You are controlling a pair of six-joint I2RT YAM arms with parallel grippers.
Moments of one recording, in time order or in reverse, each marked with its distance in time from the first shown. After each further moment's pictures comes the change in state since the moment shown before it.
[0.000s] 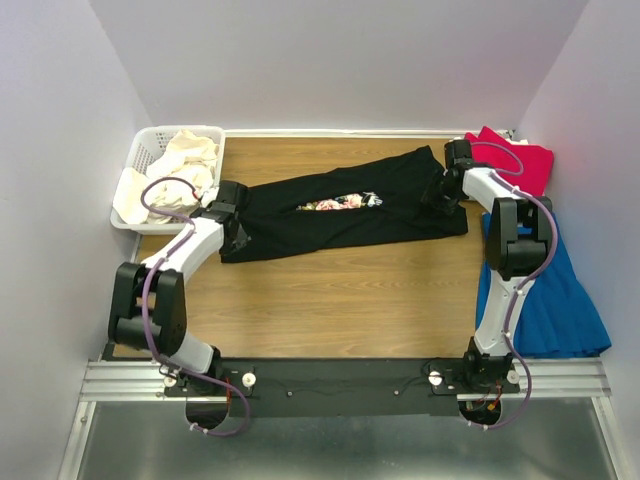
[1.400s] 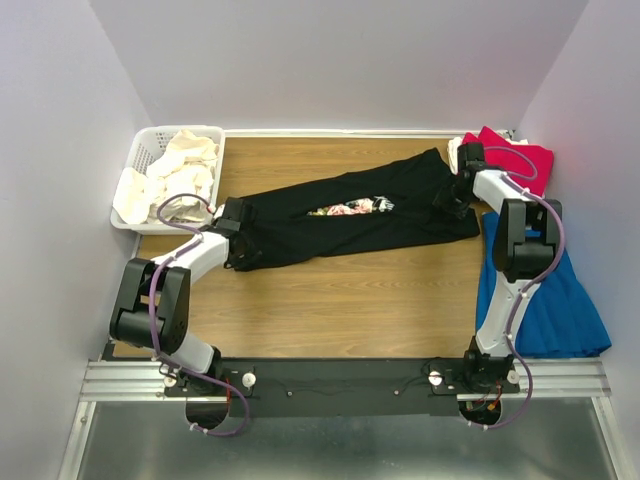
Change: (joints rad) left arm -0.031 0.083 -0.160 0.205 0.164 0.015; right arm -0.062 -0.024 -0.034 -0.022 0.028 -0.001
